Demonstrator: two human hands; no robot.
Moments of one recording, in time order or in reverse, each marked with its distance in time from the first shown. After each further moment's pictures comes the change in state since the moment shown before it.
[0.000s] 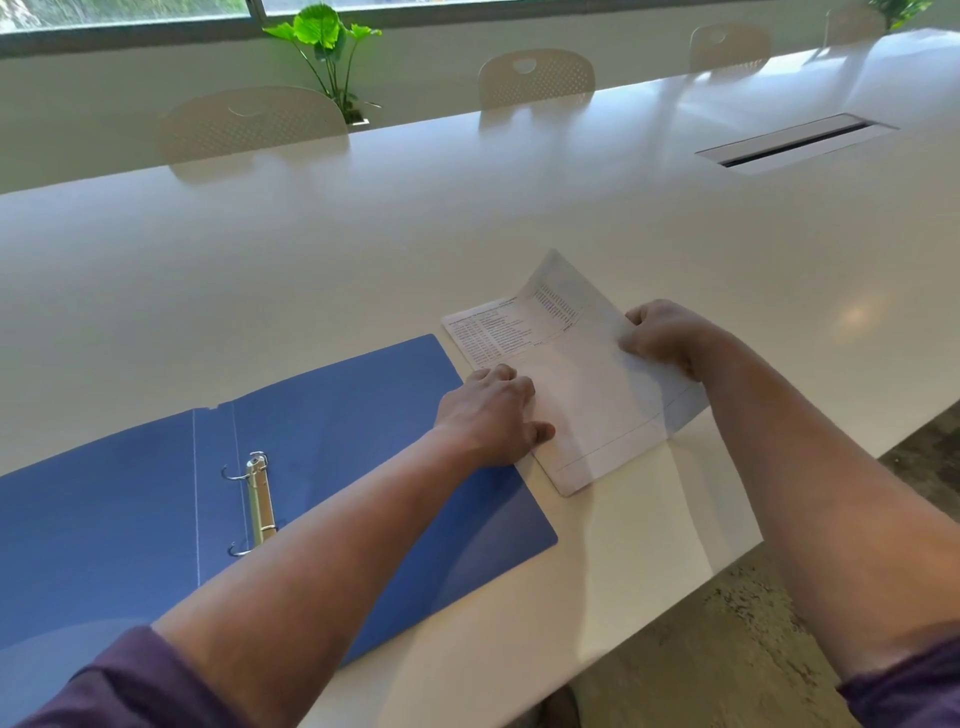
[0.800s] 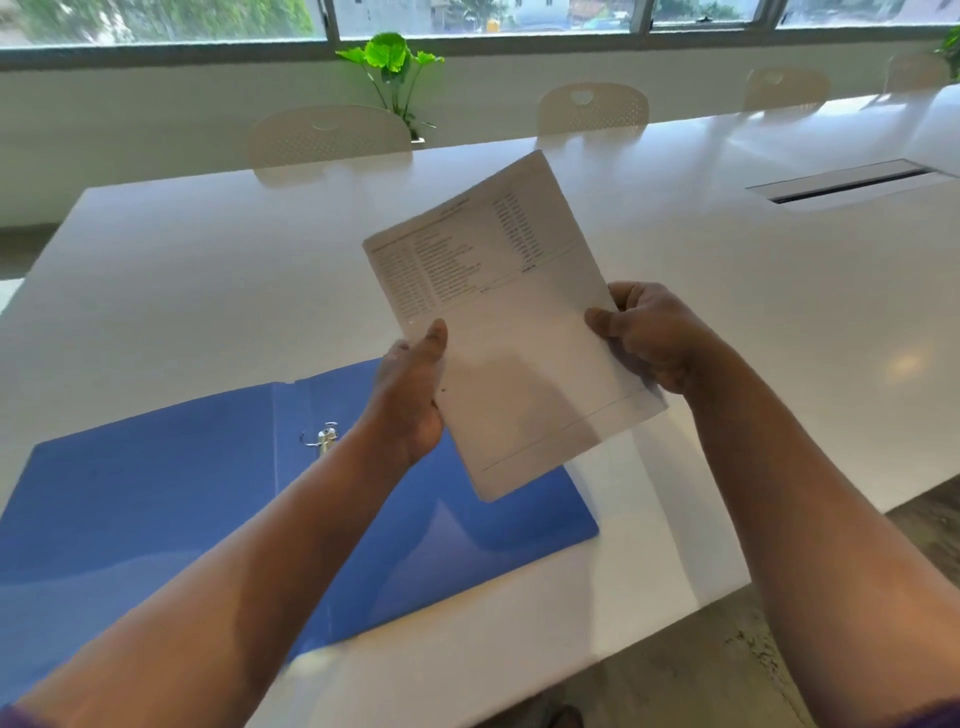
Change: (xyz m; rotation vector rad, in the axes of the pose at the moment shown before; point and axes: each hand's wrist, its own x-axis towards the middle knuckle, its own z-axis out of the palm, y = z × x) left_hand -0.074 -0.078 -0.043 -1.971 0.535 -0.225; right_hand -0.072 -0.082 0.035 0.647 -0.181 -0.308
